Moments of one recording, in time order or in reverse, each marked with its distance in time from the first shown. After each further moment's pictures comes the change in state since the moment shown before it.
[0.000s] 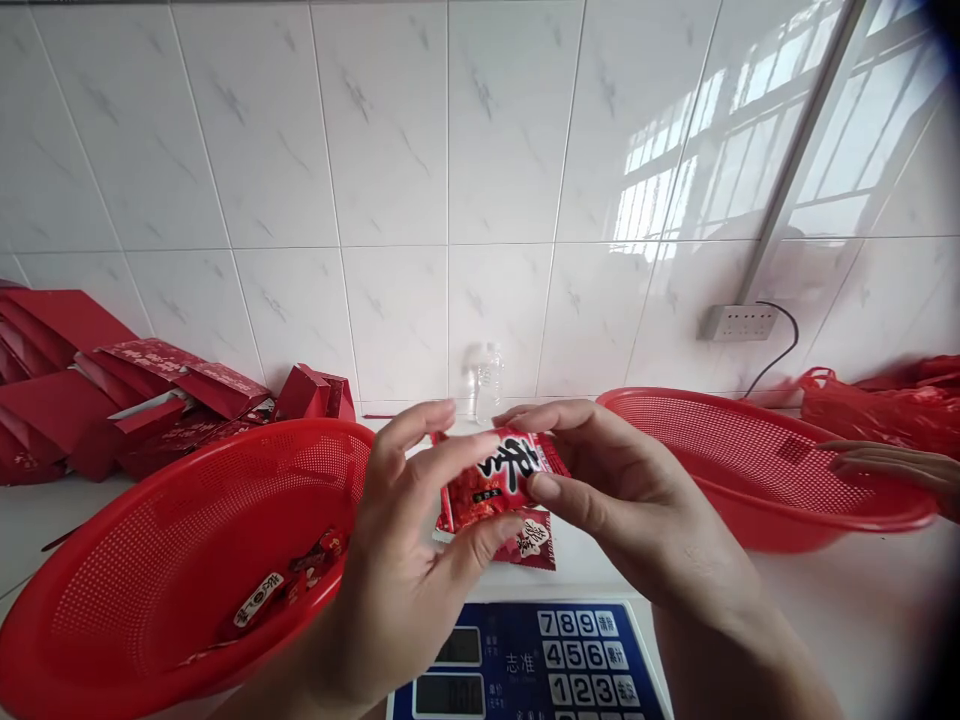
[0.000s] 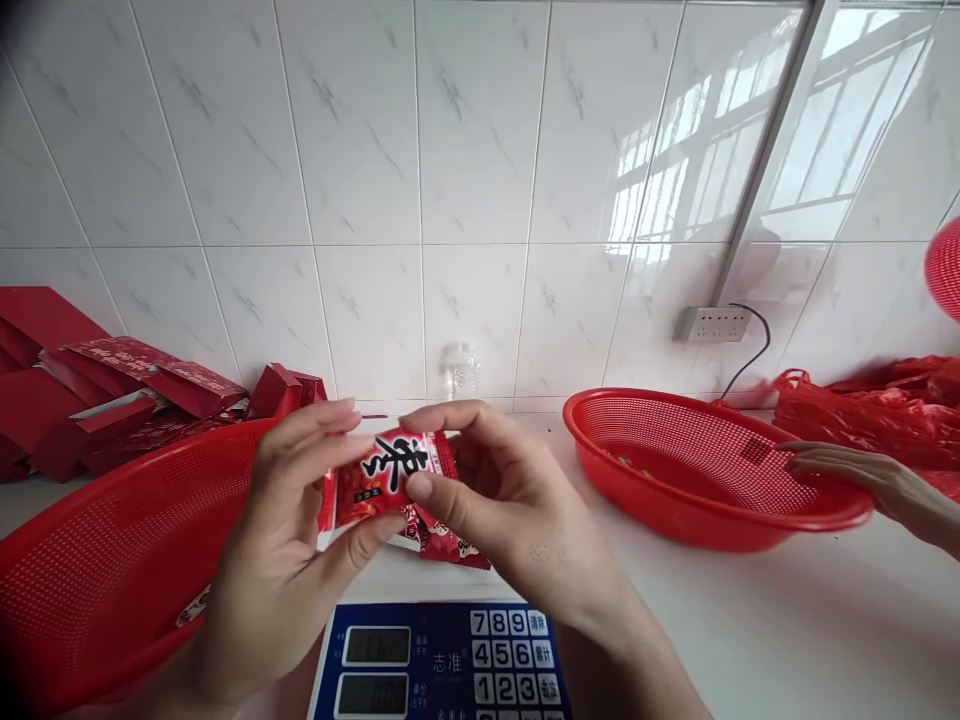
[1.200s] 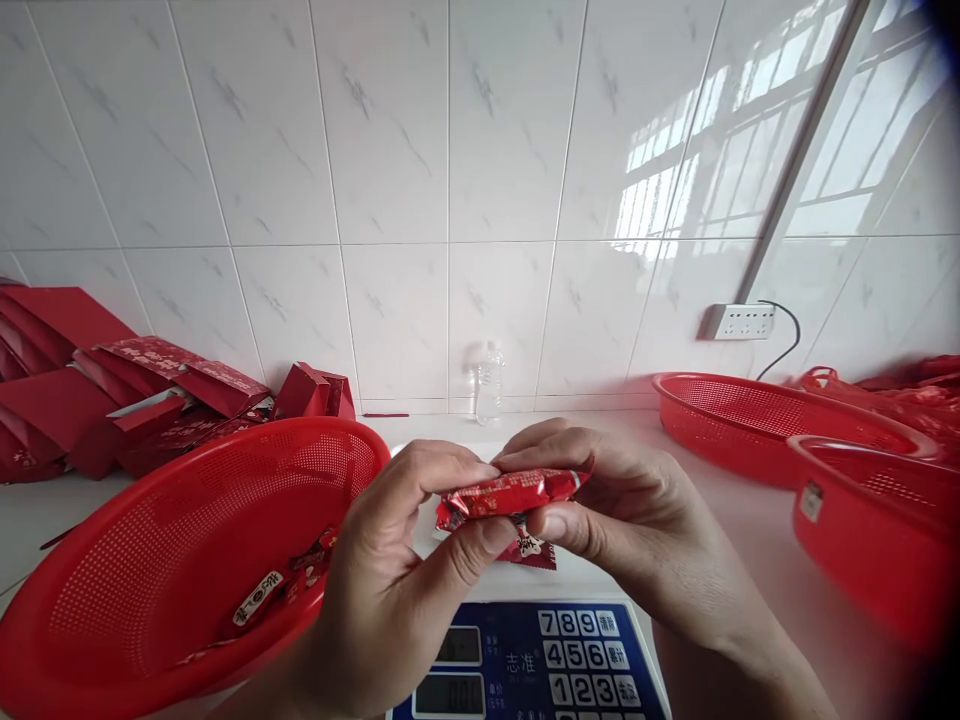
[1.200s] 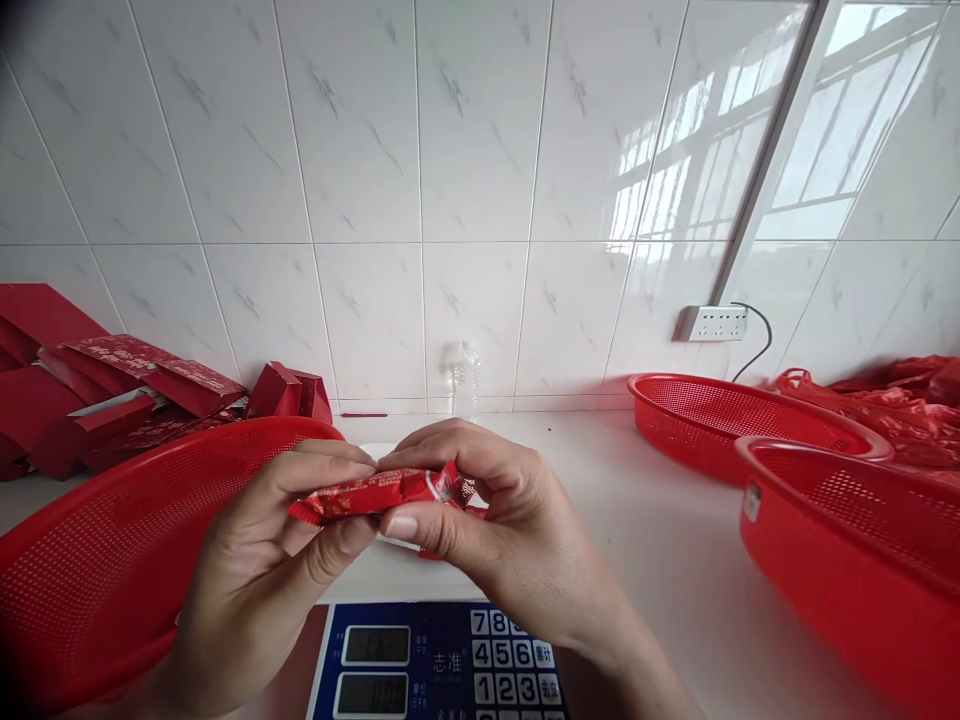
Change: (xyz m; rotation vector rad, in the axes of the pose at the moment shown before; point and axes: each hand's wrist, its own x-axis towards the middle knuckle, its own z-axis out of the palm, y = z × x) left_hand 0.006 0.016 -0.004 -0.347 -0.055 -0.286; right_hand -0.002 -0.006 0.007 -0.165 -0.007 -0.100
